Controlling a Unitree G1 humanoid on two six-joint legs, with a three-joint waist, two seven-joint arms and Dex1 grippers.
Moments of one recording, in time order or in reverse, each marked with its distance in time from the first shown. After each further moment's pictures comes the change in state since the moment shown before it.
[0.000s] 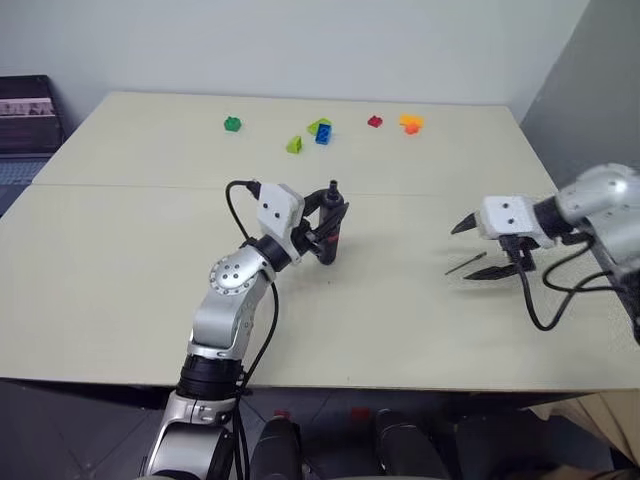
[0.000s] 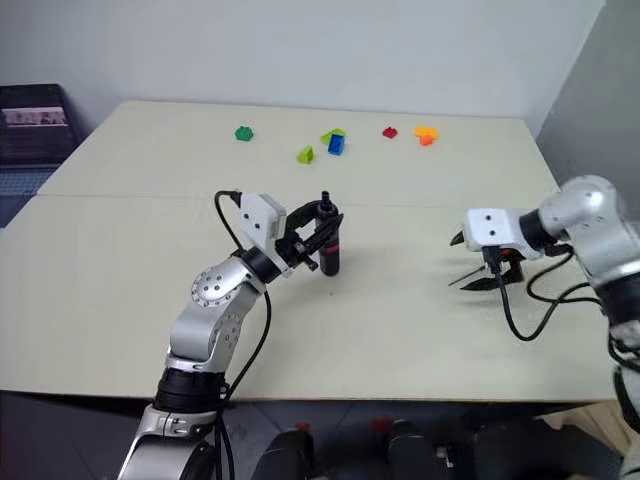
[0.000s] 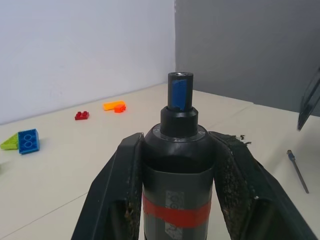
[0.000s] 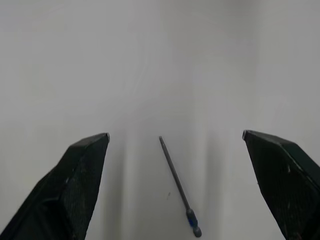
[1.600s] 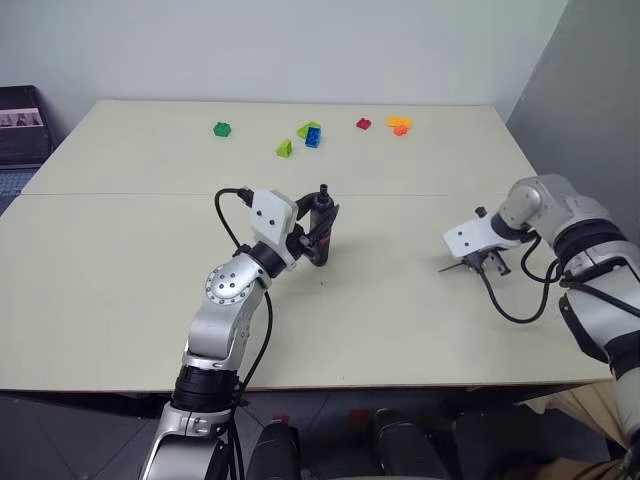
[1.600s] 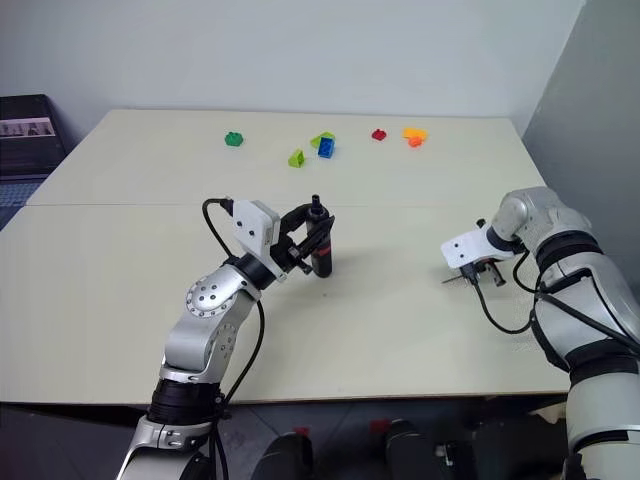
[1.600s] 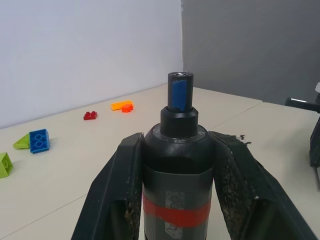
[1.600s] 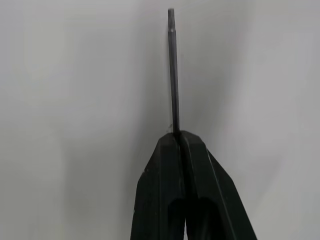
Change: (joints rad) left arm 0.044 0.021 -0.003 -0.046 0.015 0.003 0.056; right arm -0.269 0.267 0.070 0.680 -0.433 -0.353 -0.189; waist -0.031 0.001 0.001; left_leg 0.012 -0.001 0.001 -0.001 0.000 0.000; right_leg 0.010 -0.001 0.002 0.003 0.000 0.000
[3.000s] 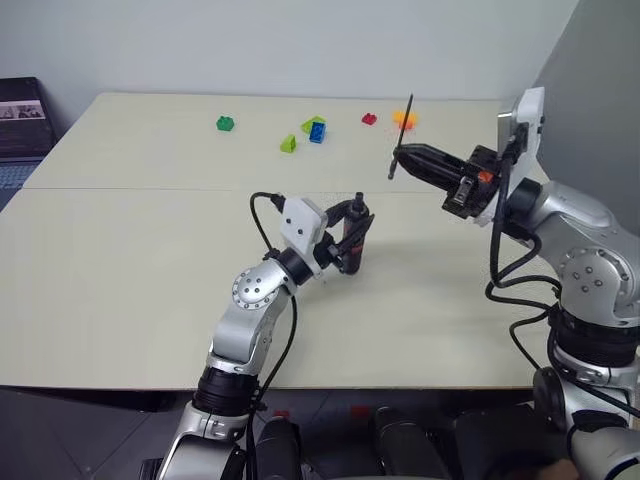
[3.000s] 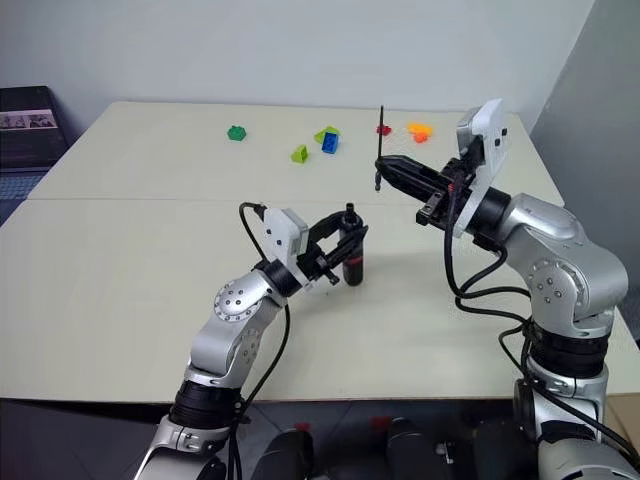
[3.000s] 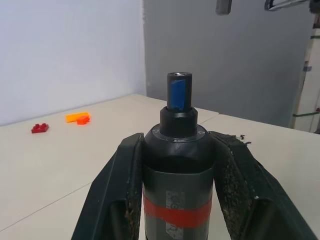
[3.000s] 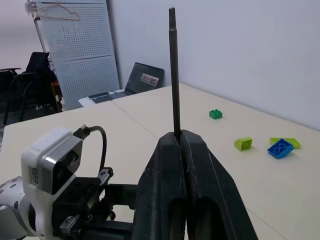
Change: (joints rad) left arm 0.005 -0.097 -0.090 -0.003 0.004 -0.042 -0.002; right arm 0.543 0.224 -0.715 -1.664 1.153 1.406 -0.681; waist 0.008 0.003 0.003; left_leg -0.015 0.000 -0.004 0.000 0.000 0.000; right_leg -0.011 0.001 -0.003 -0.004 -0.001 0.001
